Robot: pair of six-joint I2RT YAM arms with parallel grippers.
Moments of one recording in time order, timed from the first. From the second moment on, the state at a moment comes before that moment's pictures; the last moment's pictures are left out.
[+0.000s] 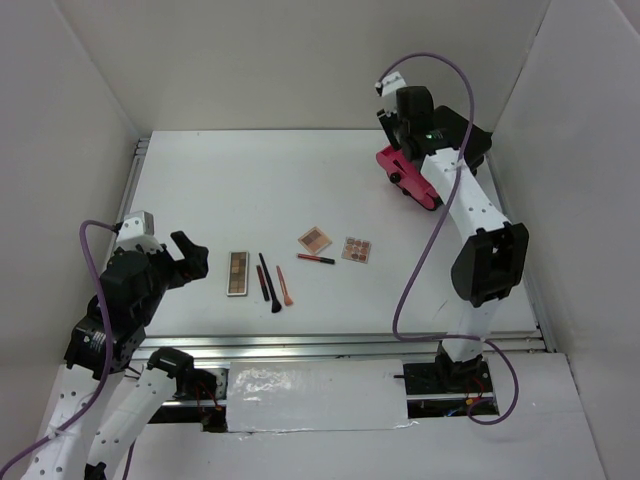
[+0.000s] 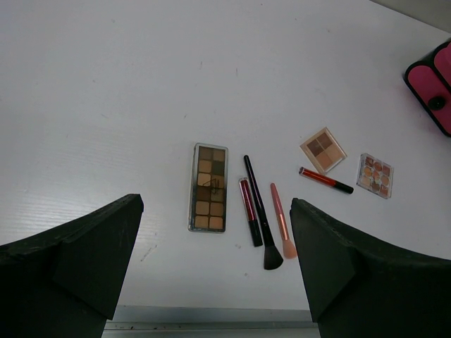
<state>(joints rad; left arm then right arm) -0.29 0.48 0.86 -0.75 -0.25 -0.45 0.26 1.85 1.82 -0.46 0.27 -0.39</state>
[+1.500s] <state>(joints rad) -0.30 0.49 0.86 -0.75 -0.25 -0.45 0.68 1.96 1.33 -0.52 -0.14 -0.30</state>
